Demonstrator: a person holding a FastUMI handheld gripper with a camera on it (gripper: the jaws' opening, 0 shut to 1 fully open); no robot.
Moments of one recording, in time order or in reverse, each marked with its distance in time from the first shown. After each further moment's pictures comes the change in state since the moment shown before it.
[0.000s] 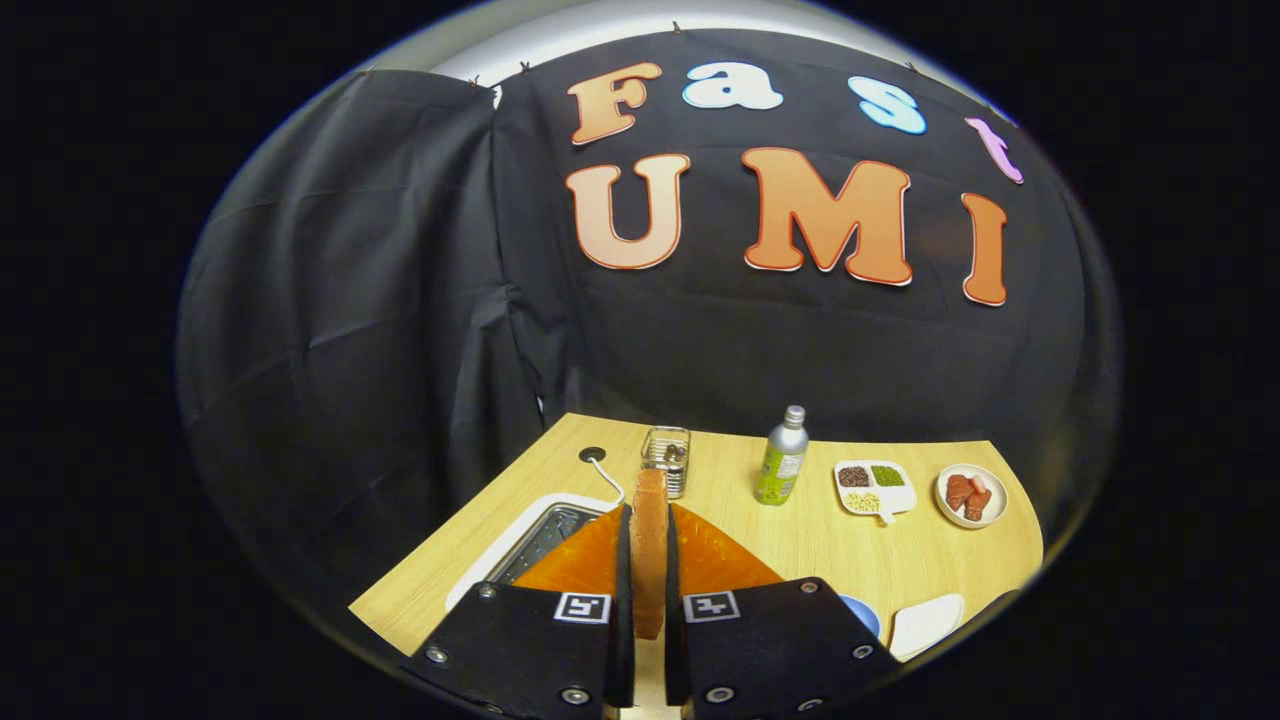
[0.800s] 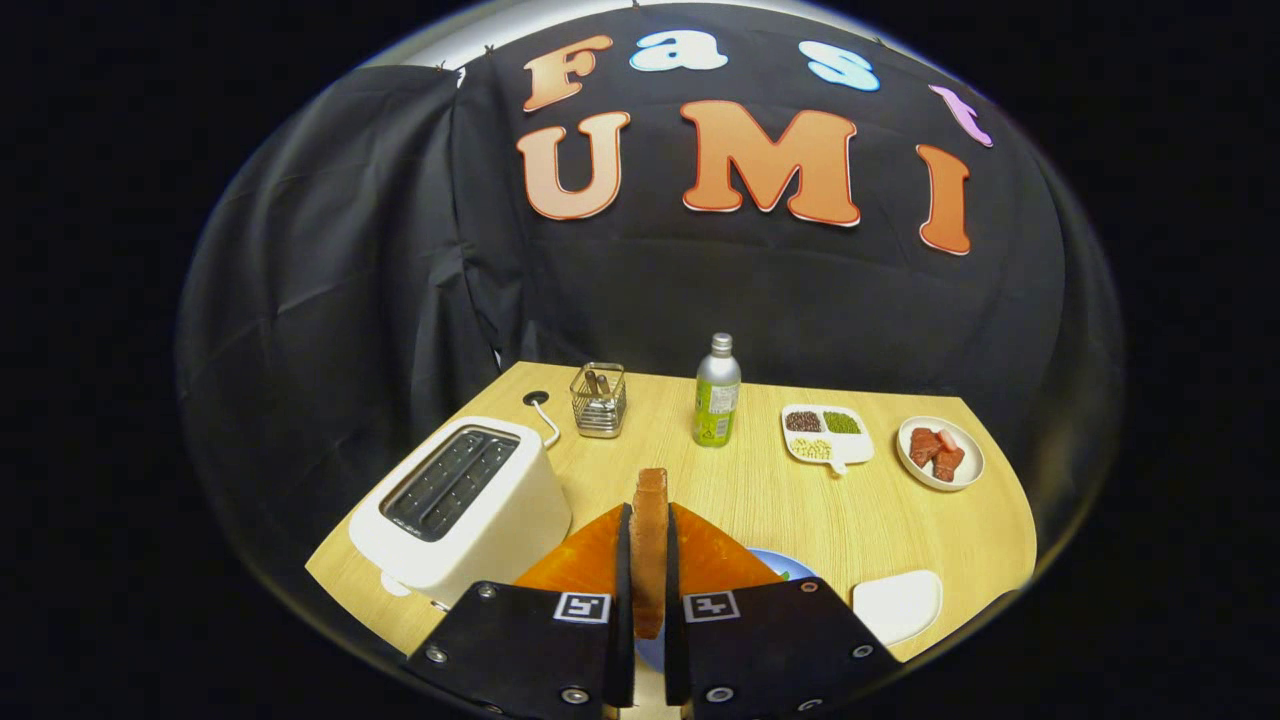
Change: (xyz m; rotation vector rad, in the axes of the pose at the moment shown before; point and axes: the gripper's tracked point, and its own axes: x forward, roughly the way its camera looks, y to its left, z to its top) arm -0.004 -0.081 -0.076 0.015 0.125 -0.044
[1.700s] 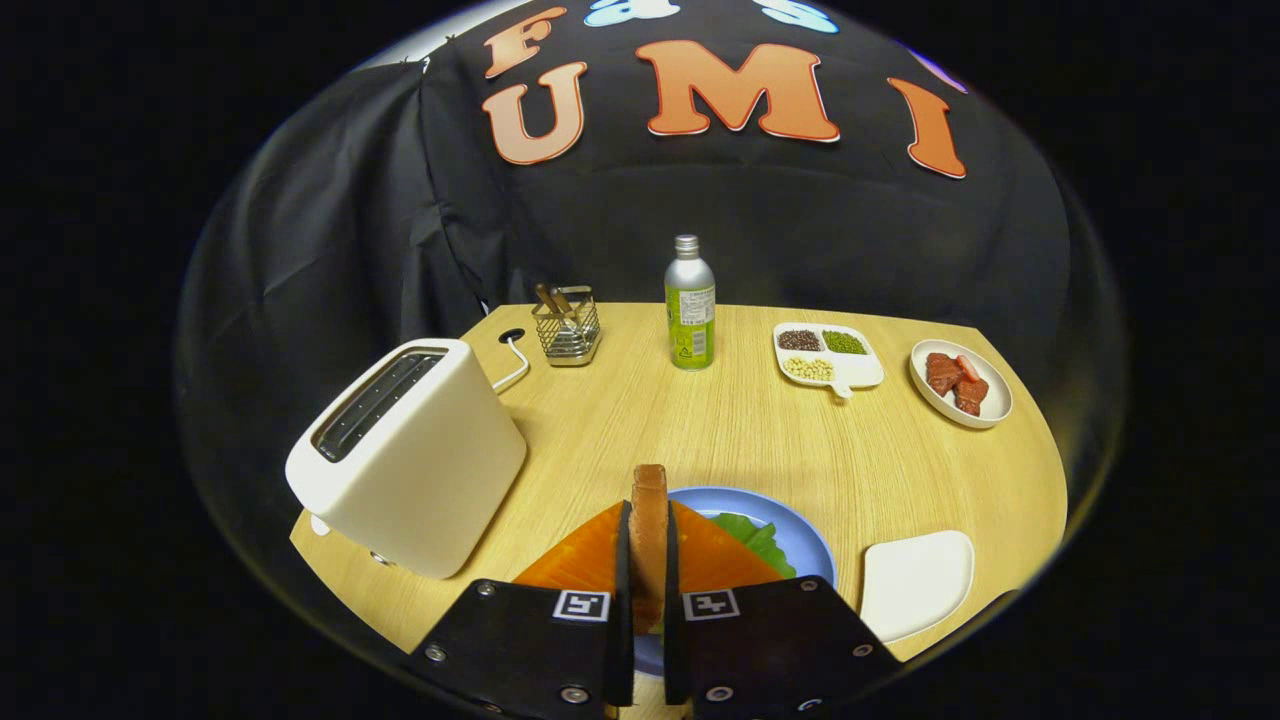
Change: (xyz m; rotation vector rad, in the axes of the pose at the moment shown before) arm 0.032 -0.049 -0.077 0.050 0.142 0.037
